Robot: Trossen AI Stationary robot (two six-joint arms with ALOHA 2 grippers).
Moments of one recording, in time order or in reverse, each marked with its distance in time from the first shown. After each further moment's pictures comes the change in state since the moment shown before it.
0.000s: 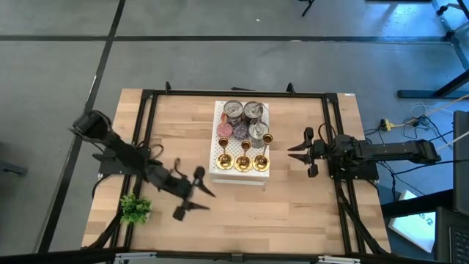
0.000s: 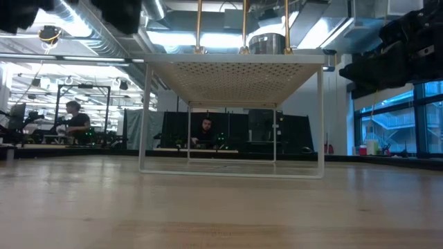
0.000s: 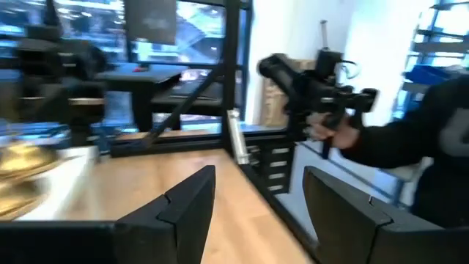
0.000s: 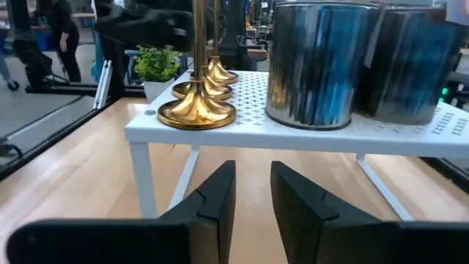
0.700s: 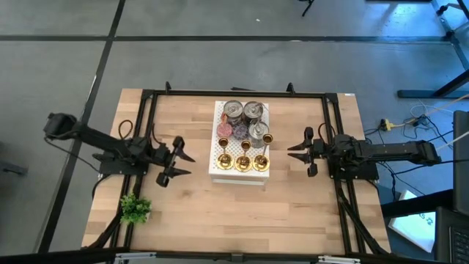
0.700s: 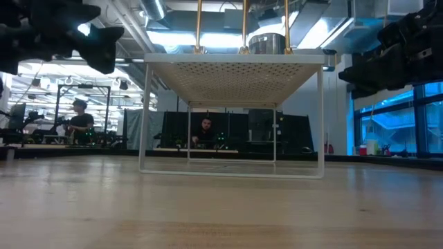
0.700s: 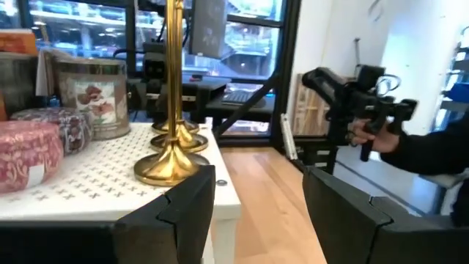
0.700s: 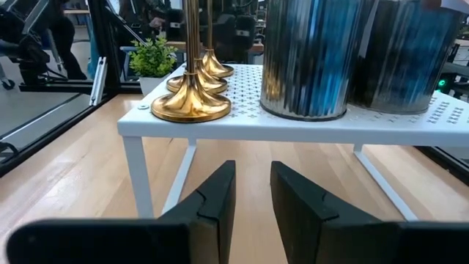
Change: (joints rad) left arm 0.363 -0.719 -0.439 -0.229 0.243 -0.024; right arm -0.017 0.001 0.000 -0.018 -0.001 0.021
